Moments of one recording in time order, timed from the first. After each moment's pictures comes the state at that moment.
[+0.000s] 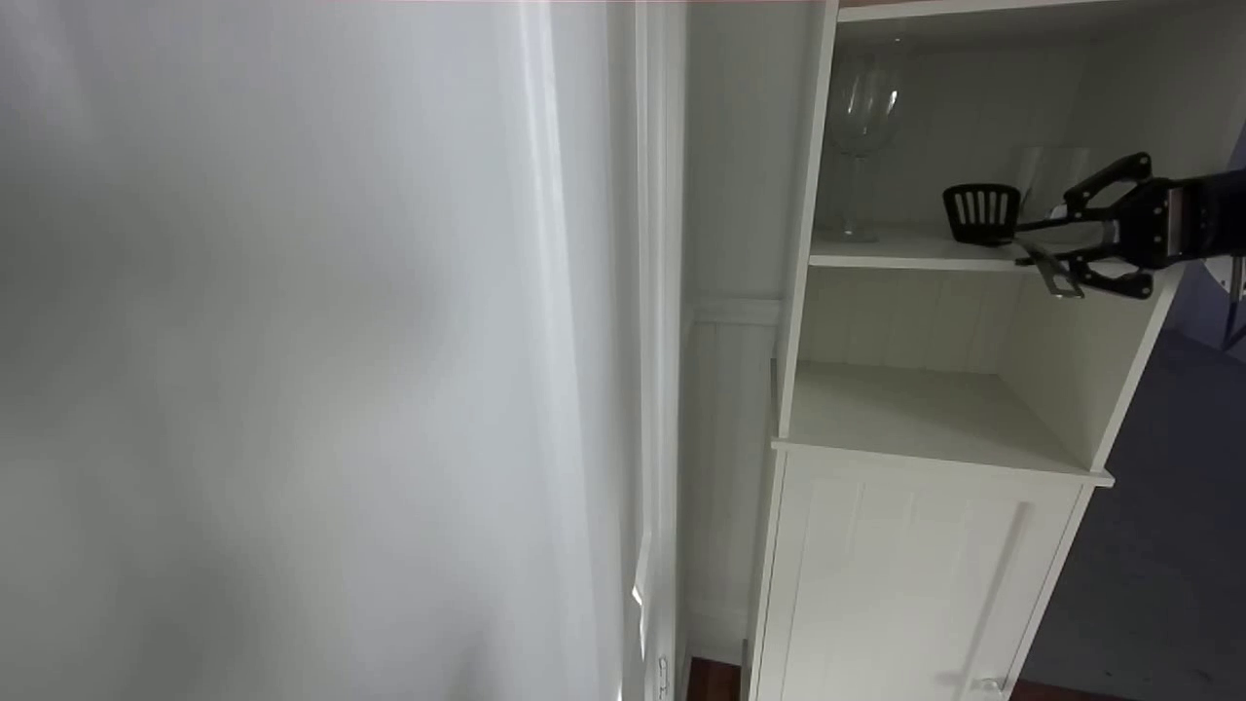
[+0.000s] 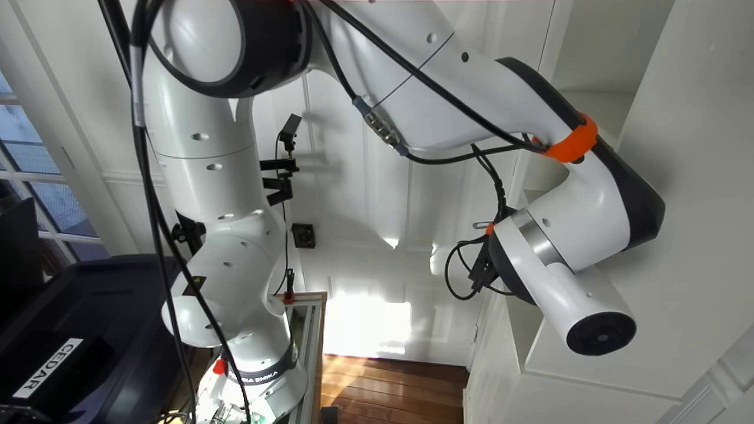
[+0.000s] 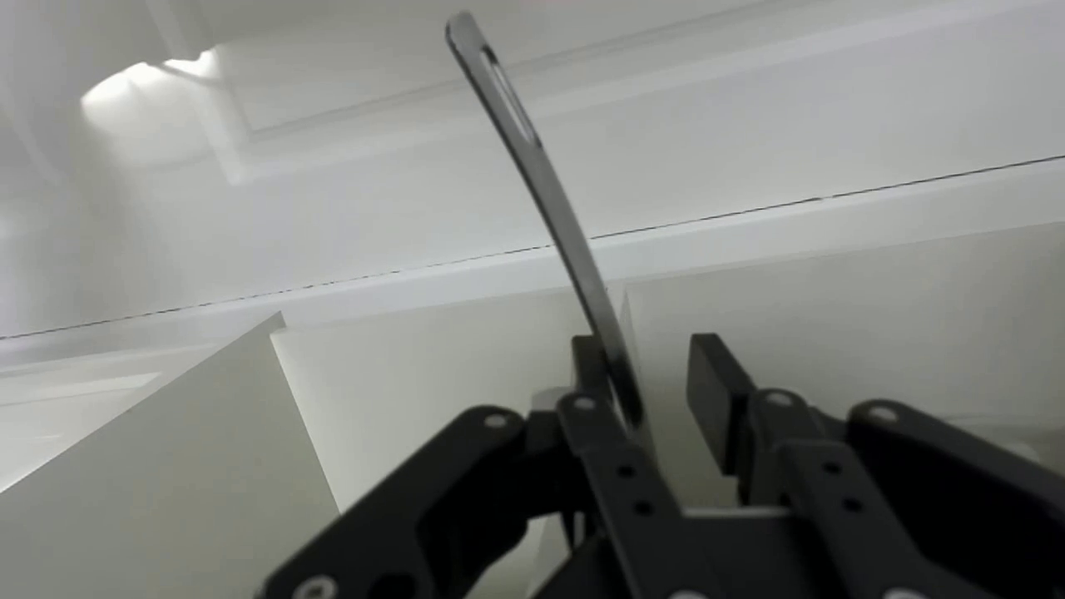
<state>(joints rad) -0.10 0.05 -0.10 -2.35 1.47 1.76 -0.61</state>
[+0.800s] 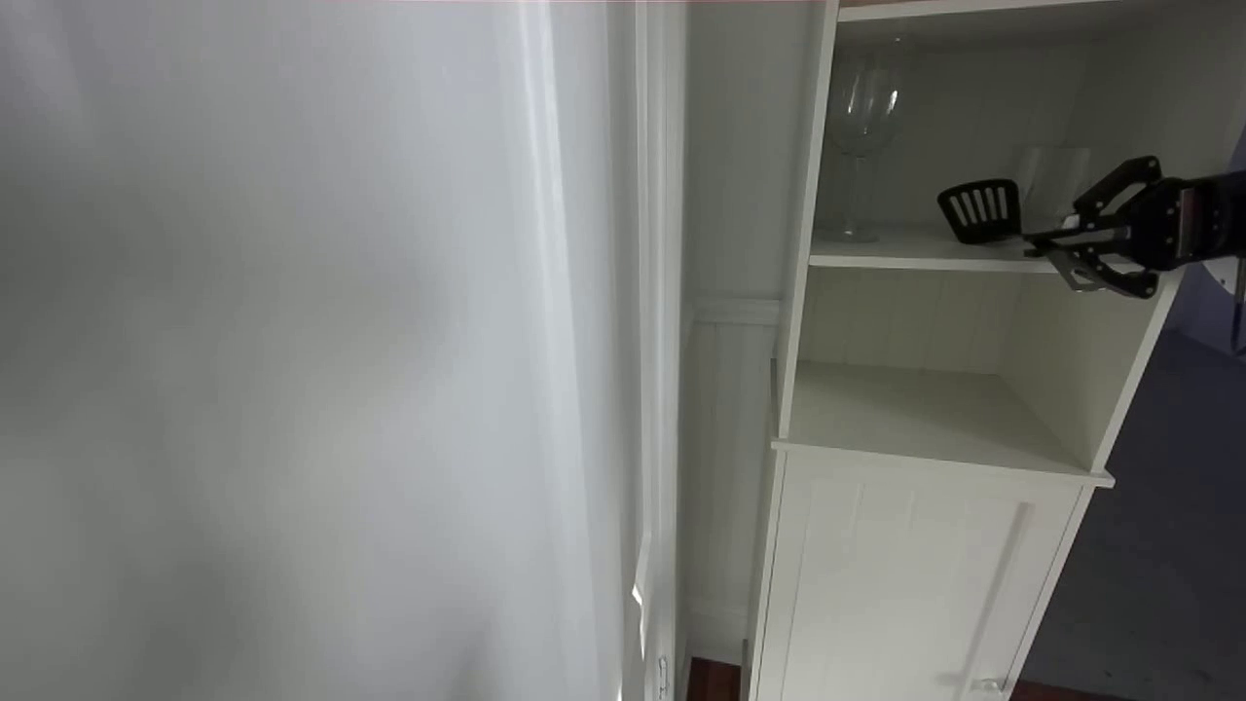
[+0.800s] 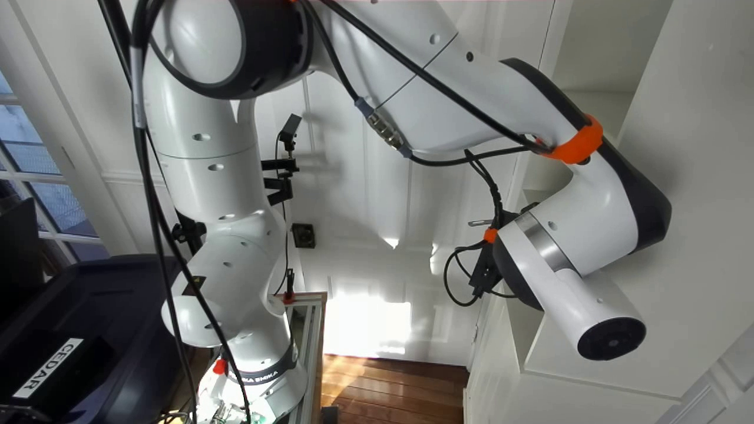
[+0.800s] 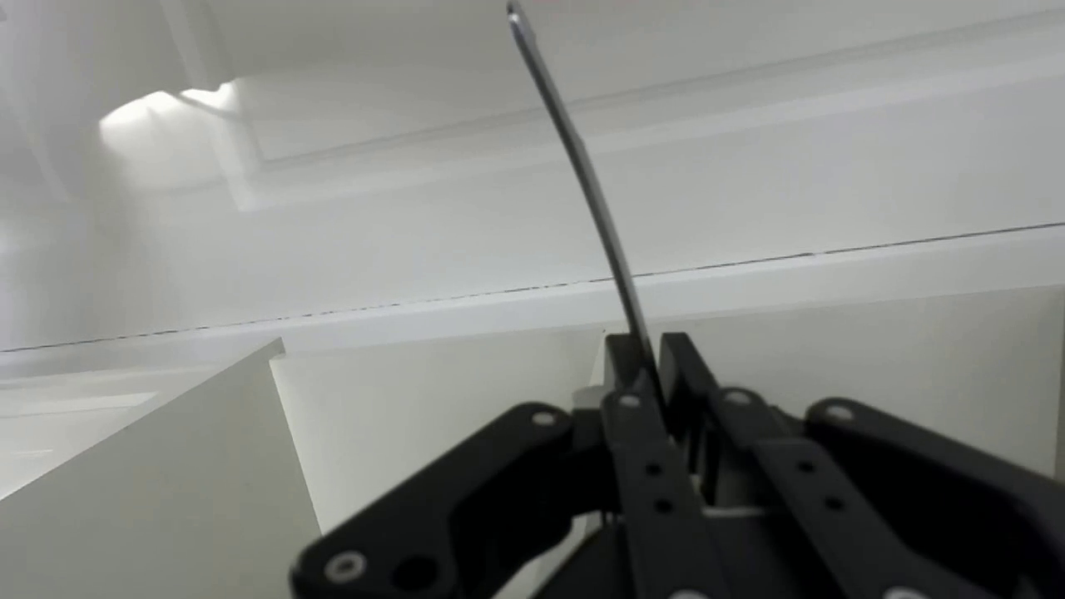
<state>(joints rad) -0.11 0.06 -0.11 -2.34 1.42 1.69 -0.66</state>
